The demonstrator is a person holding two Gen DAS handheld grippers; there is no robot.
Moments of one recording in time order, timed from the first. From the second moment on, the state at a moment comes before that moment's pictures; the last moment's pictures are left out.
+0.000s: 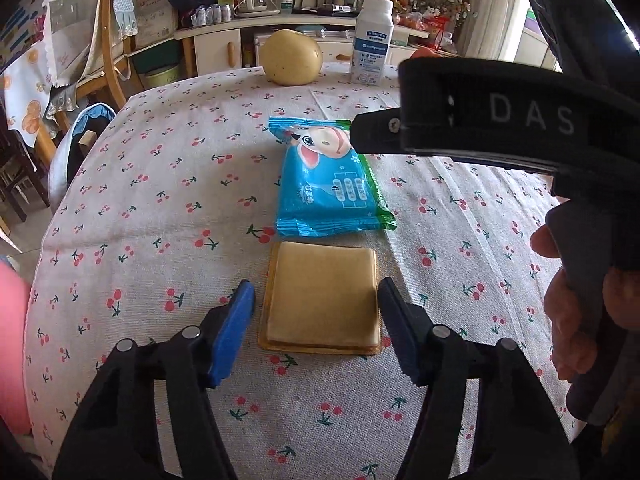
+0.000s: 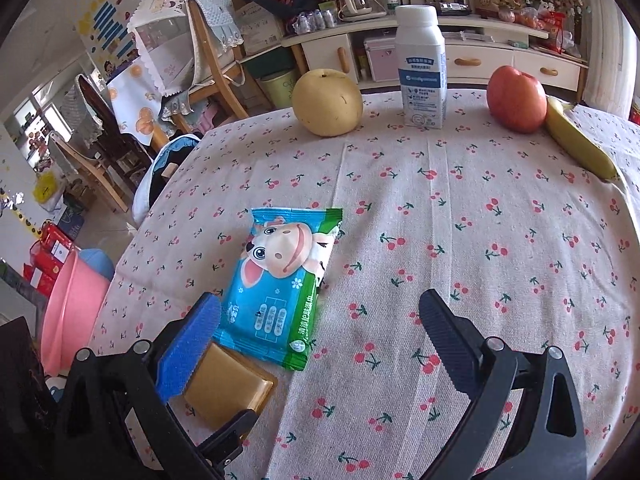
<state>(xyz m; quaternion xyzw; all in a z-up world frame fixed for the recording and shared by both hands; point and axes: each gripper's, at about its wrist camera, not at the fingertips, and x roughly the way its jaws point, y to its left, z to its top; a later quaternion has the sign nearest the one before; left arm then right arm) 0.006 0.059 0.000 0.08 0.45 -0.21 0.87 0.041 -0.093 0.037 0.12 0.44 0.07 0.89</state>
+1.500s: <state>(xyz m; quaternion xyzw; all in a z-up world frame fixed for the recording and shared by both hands) 0.018 0.070 -0.004 0.08 0.45 -0.21 0.87 0.074 -0.086 0.006 0.02 0.46 0.07 0.89</state>
